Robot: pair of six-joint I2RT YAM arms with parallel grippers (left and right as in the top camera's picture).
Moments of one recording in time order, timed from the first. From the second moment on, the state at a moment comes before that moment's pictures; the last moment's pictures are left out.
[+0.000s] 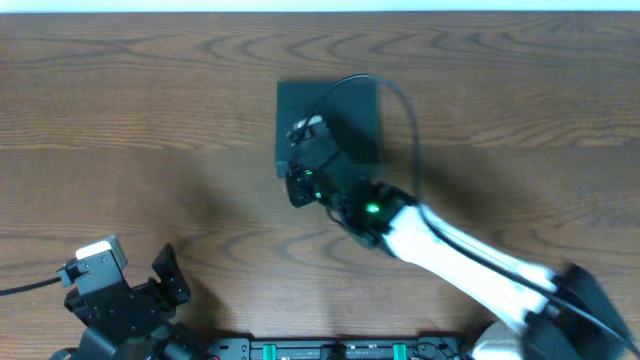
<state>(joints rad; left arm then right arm) -0.62 0.38 0.96 -1.36 -0.61 -0.72 0.81 1.52 1.02 -0.11 0.07 0.42</state>
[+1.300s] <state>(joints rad) -0.62 0.38 0.96 -1.36 -0.61 -0.72 -0.03 0.24 0.40 0.22 -0.27 0.17</state>
